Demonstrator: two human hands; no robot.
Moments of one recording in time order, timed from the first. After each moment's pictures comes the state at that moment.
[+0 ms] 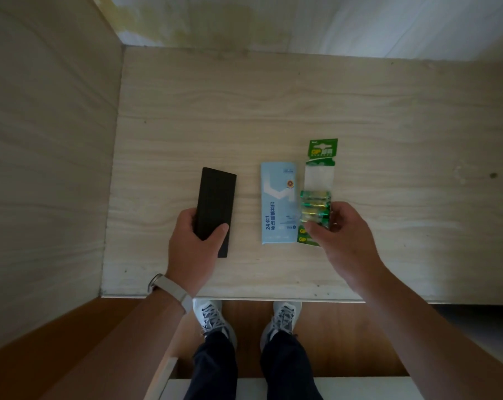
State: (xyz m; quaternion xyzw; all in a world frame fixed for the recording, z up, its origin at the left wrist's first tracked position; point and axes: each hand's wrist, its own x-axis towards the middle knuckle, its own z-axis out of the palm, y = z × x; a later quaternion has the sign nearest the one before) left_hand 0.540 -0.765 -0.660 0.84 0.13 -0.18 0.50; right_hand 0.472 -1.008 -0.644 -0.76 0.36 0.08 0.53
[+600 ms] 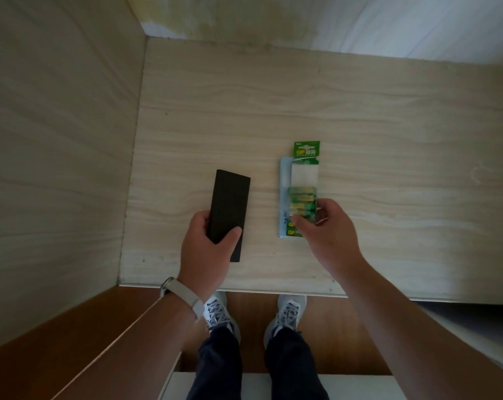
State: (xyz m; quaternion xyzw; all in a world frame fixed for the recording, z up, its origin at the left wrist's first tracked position) left_hand 0.526 -0.760 -0.649 0.81 0.14 -0.21 0.53; right_hand 0.490 -0.972 -0.656 -0.81 0.36 0.09 0.46
